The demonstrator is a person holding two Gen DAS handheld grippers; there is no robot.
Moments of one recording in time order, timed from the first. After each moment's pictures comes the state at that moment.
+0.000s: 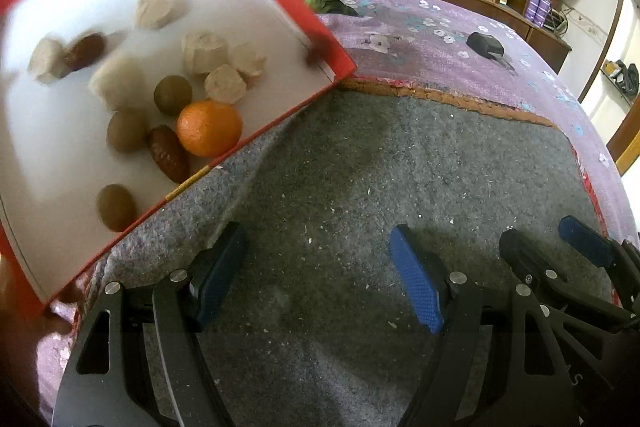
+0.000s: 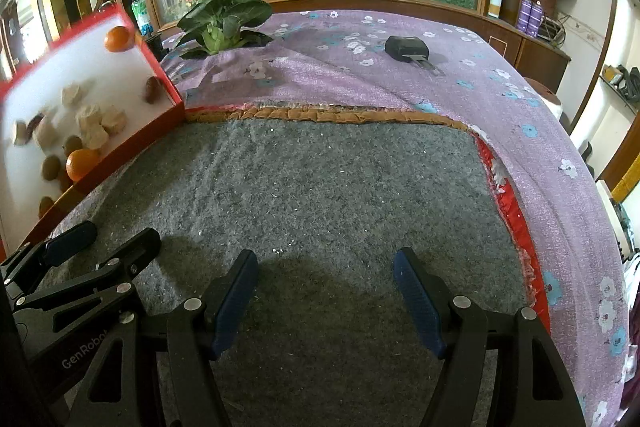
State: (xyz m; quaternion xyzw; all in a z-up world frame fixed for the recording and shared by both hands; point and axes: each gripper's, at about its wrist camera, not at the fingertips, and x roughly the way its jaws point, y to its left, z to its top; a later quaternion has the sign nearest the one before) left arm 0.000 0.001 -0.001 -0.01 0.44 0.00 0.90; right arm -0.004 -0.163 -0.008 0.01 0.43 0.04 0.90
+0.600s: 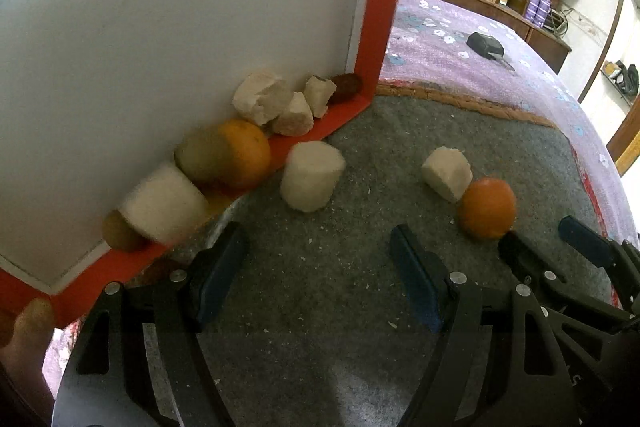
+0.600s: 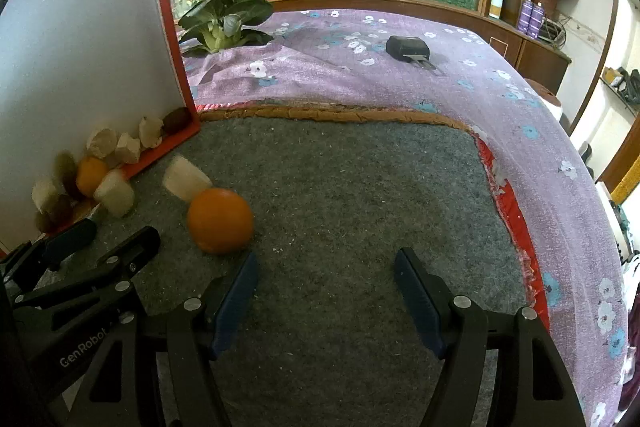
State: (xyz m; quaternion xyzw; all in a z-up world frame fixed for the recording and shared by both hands) left arm 0.002 -0.002 -0.002 -0.01 0.44 0.00 0.90; right arm -0.002 -0.162 -0.009 0.01 0.43 0.04 0.90
